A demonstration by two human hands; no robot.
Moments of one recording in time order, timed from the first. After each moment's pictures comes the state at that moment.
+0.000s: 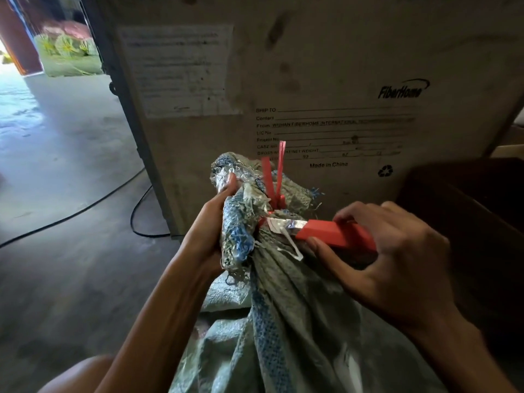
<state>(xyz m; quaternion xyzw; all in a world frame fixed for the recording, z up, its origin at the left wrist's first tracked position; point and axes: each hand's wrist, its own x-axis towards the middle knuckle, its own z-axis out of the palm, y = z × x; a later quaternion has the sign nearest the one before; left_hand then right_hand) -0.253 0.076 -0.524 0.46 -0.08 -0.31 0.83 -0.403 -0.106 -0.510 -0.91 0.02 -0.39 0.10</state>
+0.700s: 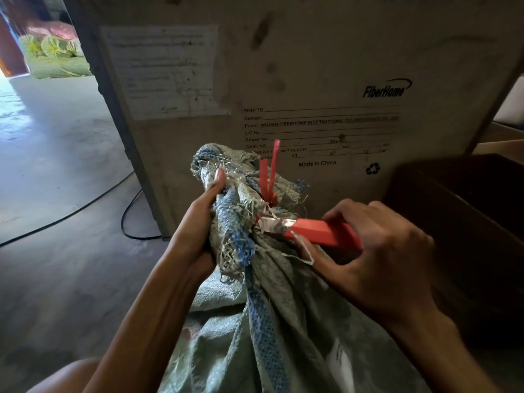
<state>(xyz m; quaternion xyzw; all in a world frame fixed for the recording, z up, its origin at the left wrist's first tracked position) -0.261 0.073 -0.521 0.46 -0.06 -0.31 0.83 -0.408 -0.104 -0.512 -0.90 0.03 -0.41 0.11</state>
